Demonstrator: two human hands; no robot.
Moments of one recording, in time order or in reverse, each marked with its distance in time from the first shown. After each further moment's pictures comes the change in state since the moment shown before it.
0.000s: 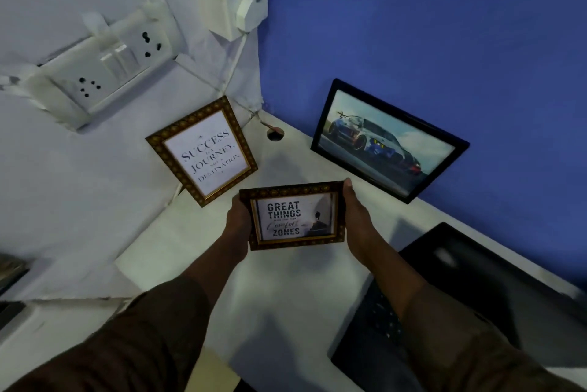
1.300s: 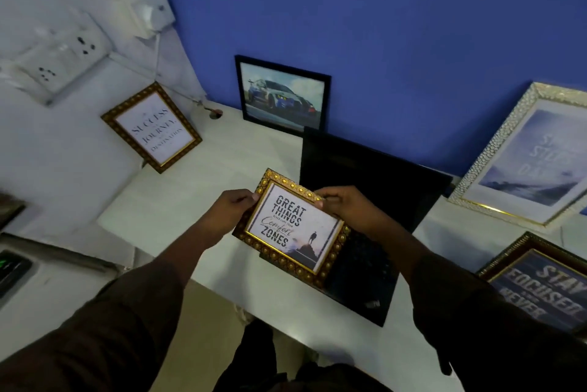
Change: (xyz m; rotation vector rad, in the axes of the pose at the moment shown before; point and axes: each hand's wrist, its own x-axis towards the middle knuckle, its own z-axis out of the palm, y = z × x) left_hand -0.220 -0.134 0.073 0.698 -0.329 0.424; right_hand -0.179 0.106 -0.252 -0.362 -0.310 -0.381
